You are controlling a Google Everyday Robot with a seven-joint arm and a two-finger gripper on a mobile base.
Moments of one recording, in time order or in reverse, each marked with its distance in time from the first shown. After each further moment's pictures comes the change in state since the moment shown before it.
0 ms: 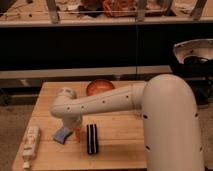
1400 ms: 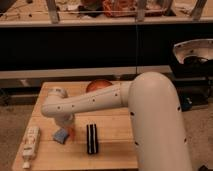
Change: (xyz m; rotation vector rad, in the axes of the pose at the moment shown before) arm 0.012 -0.032 -0.001 -0.002 0.010 -0.042
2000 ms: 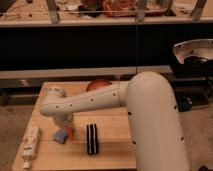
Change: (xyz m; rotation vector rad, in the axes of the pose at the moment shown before) arm 0.005 -0.006 0.001 0.002 0.000 -0.002
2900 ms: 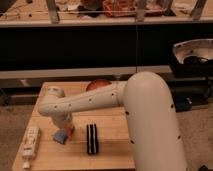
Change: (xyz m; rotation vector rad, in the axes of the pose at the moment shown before) arm 0.003 -0.009 0.002 0.007 -0.001 -0.029
